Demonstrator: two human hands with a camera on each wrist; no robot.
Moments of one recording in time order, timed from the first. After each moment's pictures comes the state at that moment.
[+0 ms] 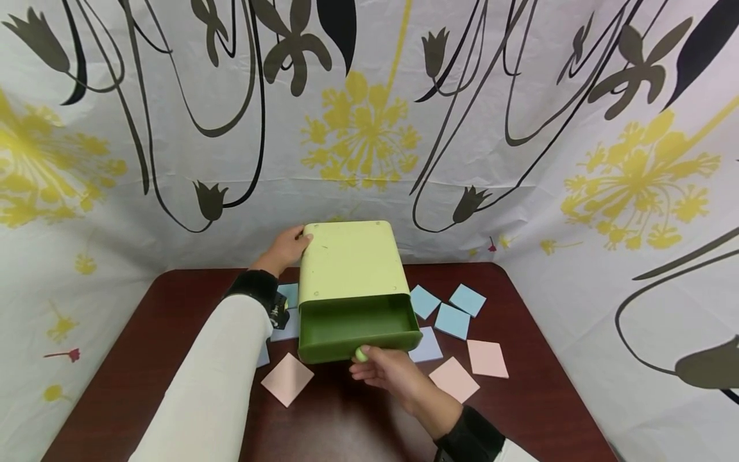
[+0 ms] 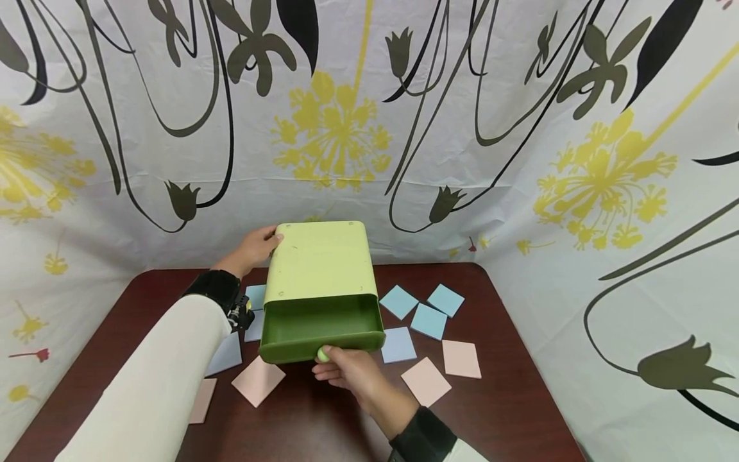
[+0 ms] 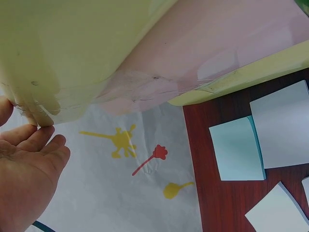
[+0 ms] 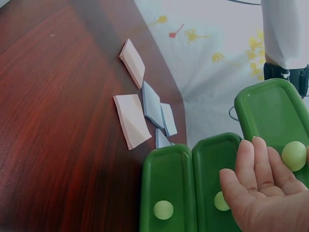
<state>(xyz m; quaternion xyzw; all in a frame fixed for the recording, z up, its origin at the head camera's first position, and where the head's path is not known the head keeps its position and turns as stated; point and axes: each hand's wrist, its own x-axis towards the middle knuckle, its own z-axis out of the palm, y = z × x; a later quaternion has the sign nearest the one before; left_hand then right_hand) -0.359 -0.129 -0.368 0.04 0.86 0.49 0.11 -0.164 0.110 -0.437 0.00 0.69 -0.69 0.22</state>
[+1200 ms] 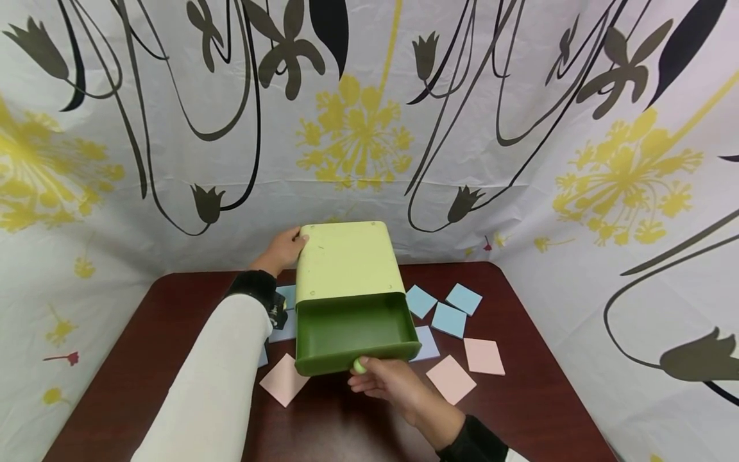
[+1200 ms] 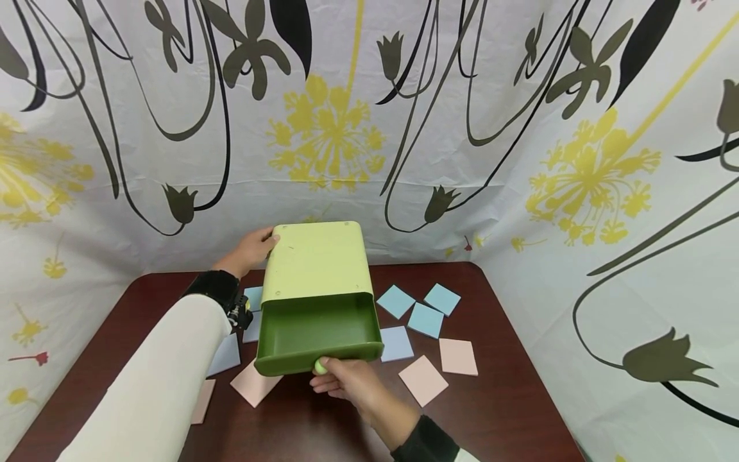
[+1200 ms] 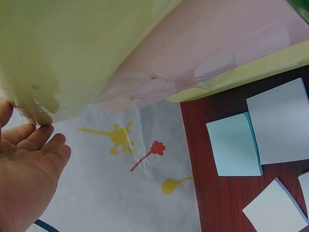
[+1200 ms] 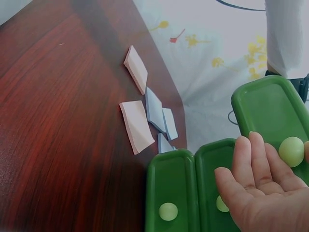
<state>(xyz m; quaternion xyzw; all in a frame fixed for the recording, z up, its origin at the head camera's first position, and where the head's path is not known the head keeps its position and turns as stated) -0.357 -0.127 -0.367 0.05 0.87 0.47 0.11 -0.144 0.116 -0.437 -0.01 0.69 -0.69 0.22</state>
